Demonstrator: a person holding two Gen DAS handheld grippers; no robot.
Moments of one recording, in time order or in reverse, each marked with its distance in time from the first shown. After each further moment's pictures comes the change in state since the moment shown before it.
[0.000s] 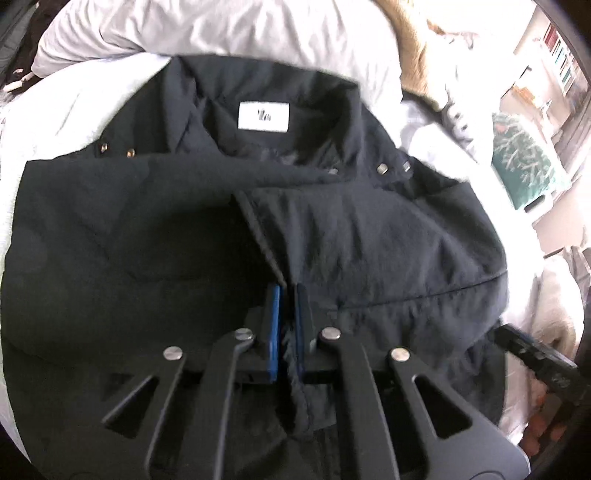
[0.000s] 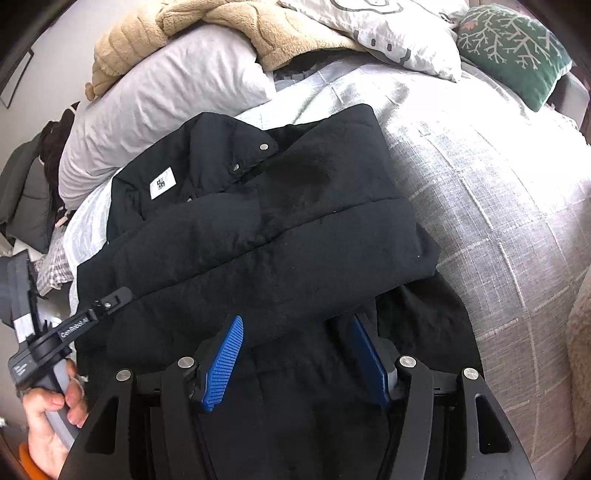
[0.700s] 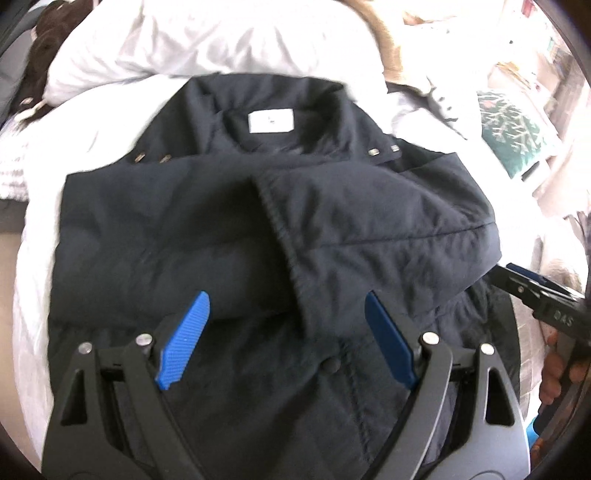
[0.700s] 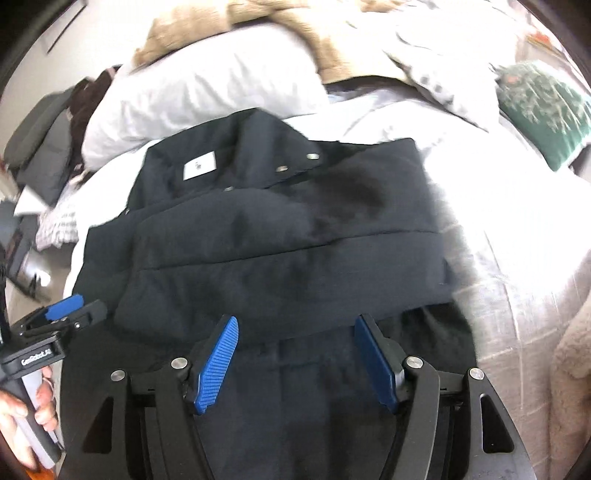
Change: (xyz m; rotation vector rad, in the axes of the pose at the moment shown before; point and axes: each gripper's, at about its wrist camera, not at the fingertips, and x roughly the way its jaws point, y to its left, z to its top) left arm -0.050 0.004 -0.032 0.132 -0.014 0.060; right arm -0.015 0.033 -0.010 -0.163 -0.048 -0.013
